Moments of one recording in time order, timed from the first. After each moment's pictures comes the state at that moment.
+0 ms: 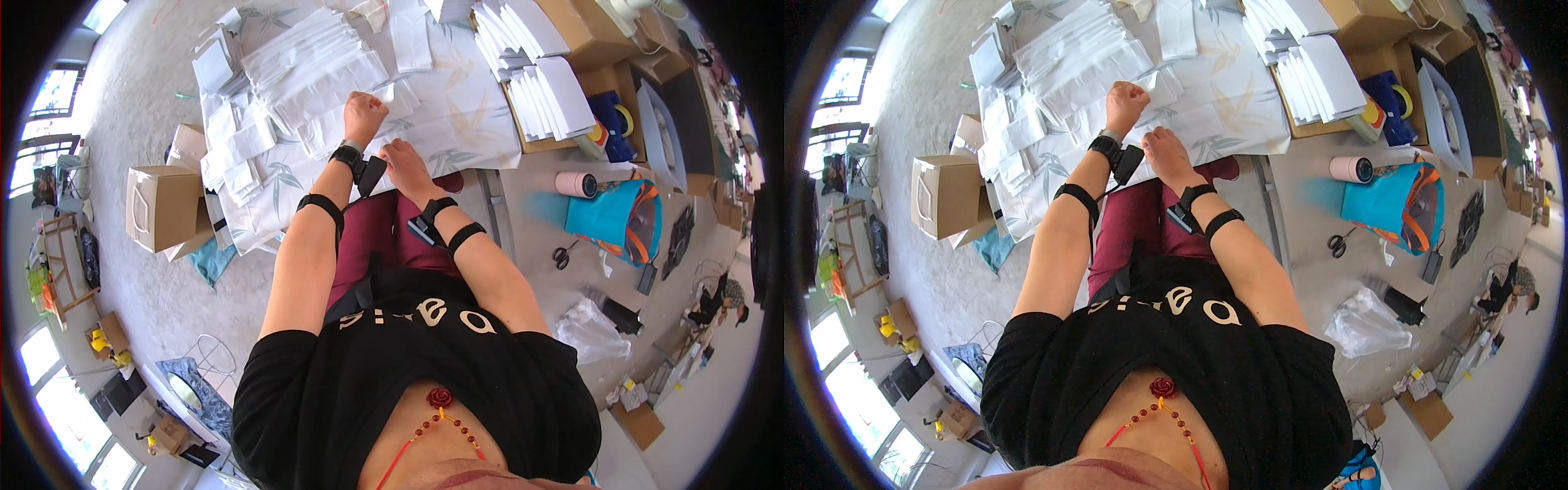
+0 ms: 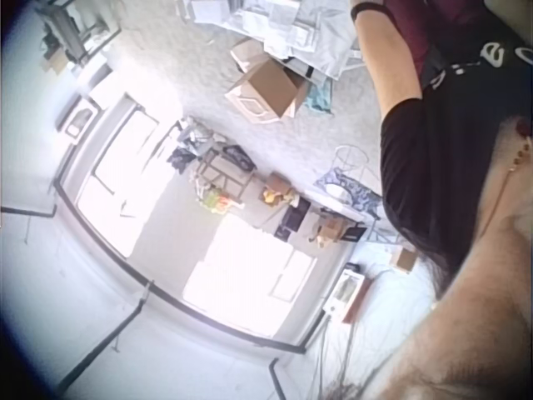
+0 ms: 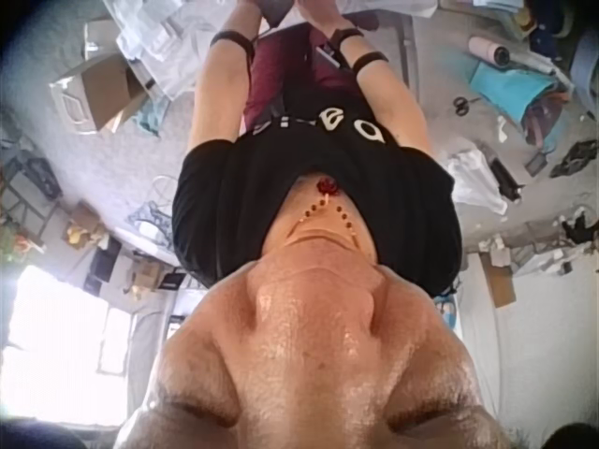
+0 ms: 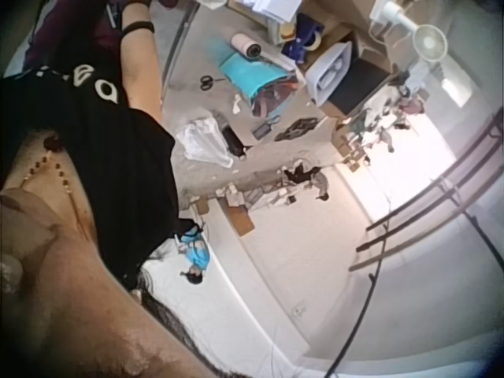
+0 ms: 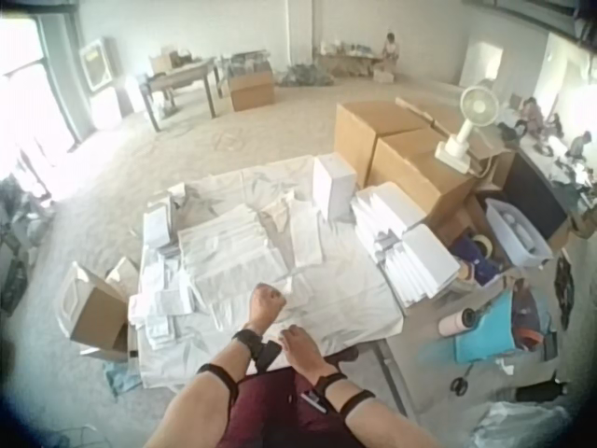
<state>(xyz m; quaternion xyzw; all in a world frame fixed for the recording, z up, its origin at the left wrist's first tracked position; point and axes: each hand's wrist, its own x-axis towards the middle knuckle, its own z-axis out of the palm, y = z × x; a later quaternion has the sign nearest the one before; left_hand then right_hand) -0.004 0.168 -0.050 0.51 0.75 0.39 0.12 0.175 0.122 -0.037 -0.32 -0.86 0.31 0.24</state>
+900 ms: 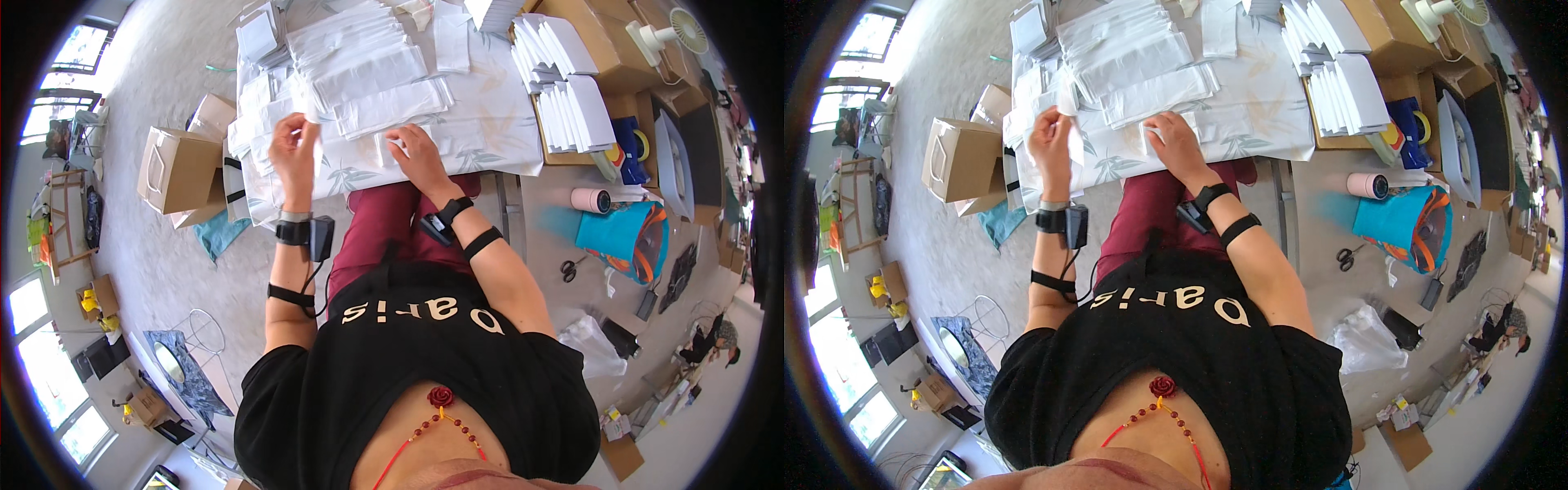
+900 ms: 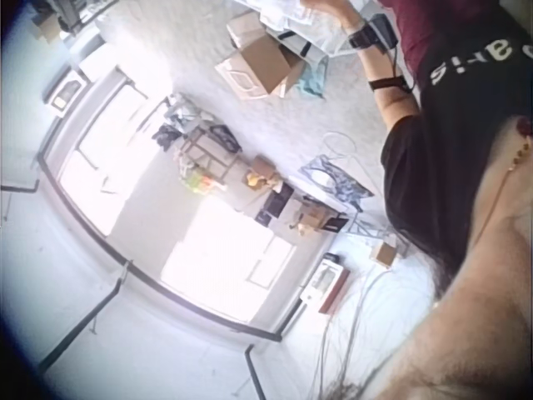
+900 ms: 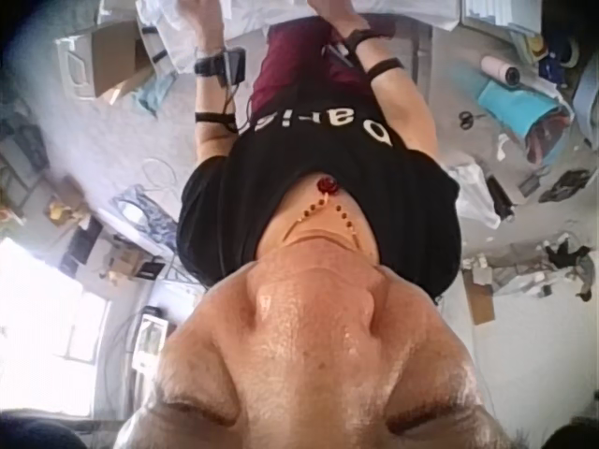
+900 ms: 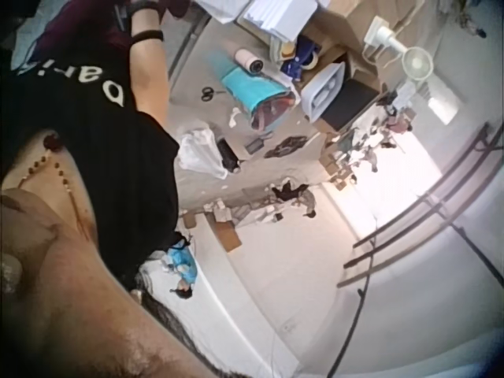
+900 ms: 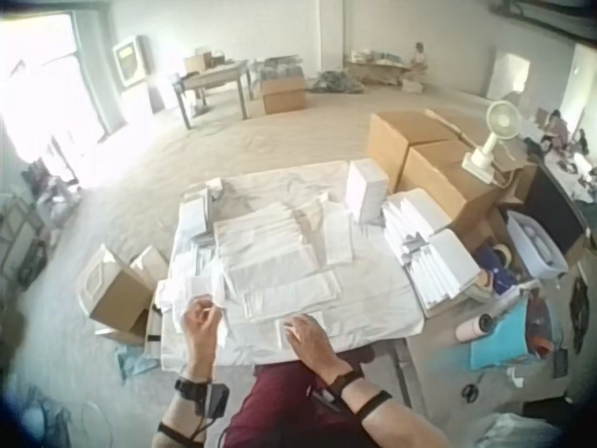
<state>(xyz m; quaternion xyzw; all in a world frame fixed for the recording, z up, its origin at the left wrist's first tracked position) -0.062 -0.025 0.092 0.31 0.68 0.65 0.11 0.145 0.098 0.027 -0.27 -0.82 0.39 0.32</state>
